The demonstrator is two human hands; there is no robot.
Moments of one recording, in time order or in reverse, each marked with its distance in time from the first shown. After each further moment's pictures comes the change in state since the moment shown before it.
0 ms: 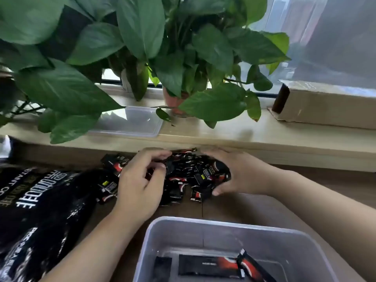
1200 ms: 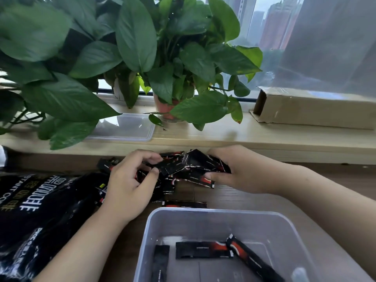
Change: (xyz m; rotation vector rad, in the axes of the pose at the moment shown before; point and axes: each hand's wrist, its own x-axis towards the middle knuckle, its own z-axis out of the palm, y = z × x) left_hand -0.001 0.011 -0.024 0.001 -0.065 0.073; right_hand -0.046 -0.056 -0.037 -0.028 0.090 0.023
